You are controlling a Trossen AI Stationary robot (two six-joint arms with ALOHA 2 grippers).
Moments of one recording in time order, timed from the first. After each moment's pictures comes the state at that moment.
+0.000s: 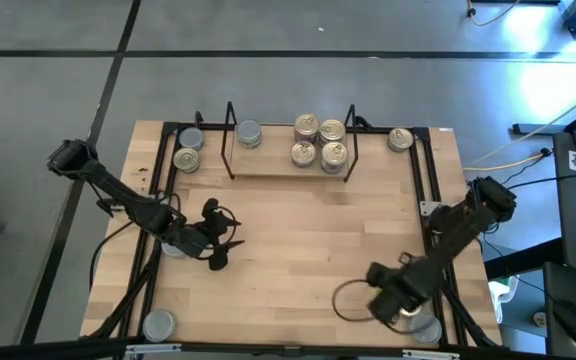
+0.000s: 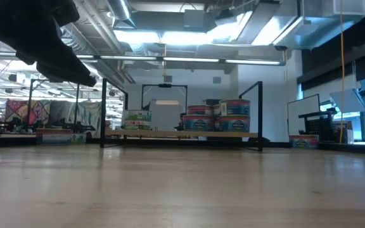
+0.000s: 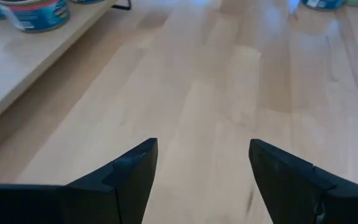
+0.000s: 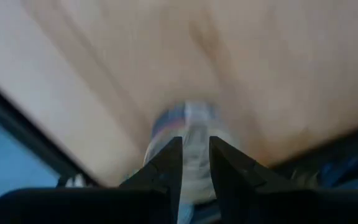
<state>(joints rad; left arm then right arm) -0.53 1.13 0.48 -0.09 -0.65 -0.55 0.80 1.68 1.27 -1.21 -0.15 1.31</state>
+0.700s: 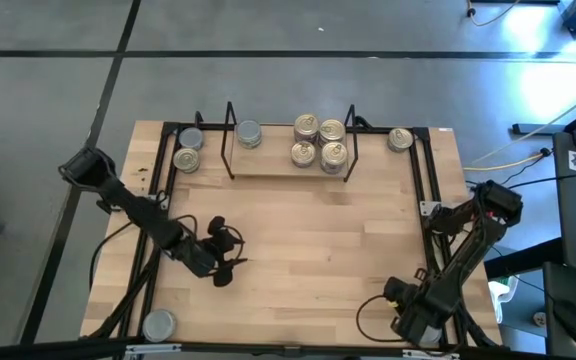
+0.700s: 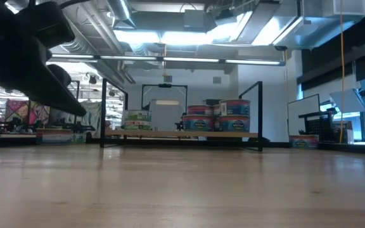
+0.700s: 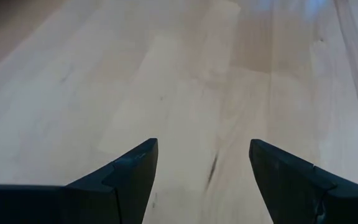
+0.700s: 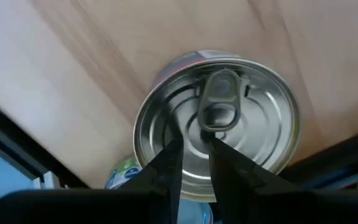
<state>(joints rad) -0.62 1.39 0.48 0.08 -0.62 -0.69 1.01 1.68 1.08 -0.96 -0.14 1.56</state>
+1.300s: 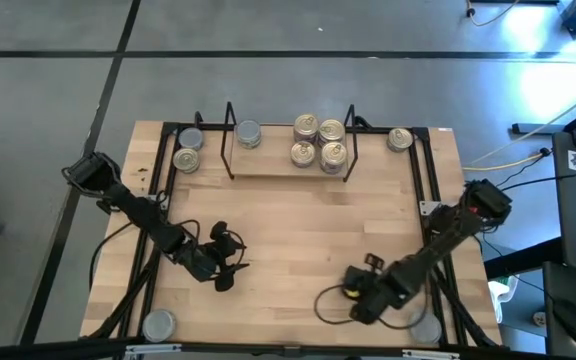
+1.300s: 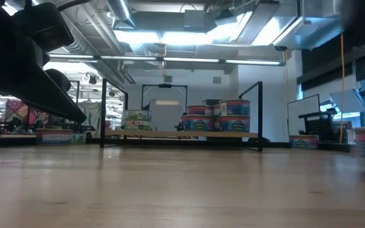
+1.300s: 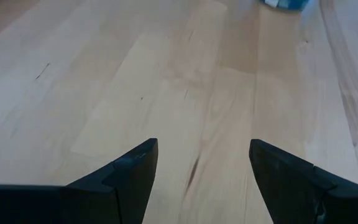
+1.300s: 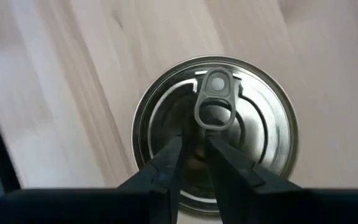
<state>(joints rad) -0.63 1.46 0.48 0.18 -0.62 -0.70 0.73 1.77 1.07 -0.66 0.20 1.09</state>
